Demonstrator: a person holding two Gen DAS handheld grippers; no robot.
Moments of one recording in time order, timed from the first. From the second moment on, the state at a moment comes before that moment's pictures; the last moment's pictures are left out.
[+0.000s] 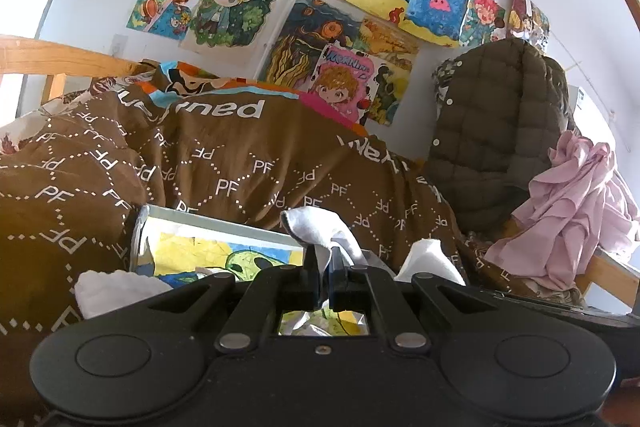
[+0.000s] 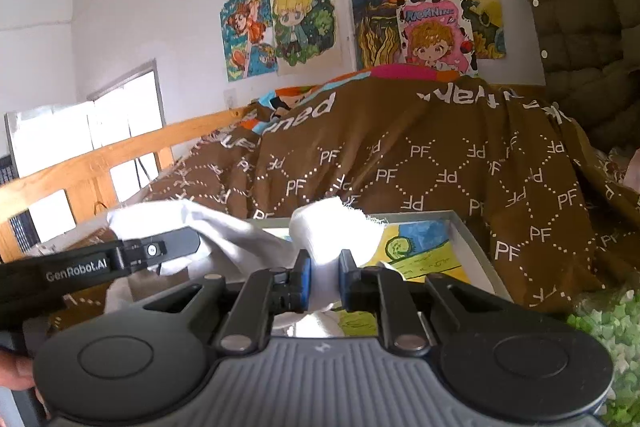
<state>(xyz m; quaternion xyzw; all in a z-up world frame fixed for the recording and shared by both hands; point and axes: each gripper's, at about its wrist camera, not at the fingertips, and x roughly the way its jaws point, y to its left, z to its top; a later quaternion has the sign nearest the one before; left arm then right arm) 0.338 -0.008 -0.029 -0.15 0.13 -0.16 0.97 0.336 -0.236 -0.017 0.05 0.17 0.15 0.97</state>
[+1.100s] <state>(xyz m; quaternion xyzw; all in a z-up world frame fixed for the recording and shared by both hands) 0.362 -0.001 -0.046 -0.16 0.18 -0.14 0.96 0.357 -0.208 -0.029 -0.01 0.21 0.13 0.97</state>
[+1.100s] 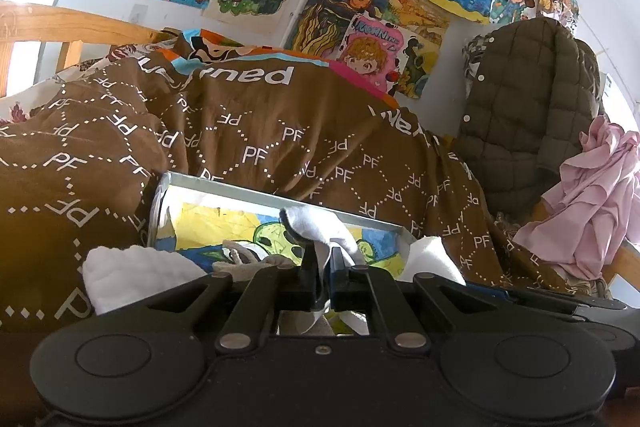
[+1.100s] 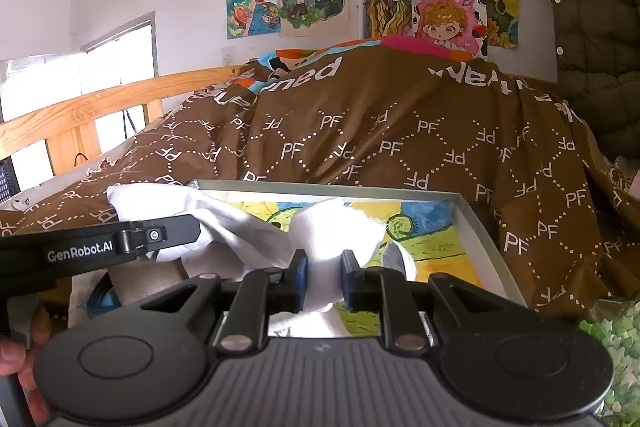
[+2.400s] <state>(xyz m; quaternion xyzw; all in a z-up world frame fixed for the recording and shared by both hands) 0.279 -0.009 0.023 -0.15 0.12 -0.07 0.98 0.277 -0.259 0.053 0.05 0.10 0.06 0.99</state>
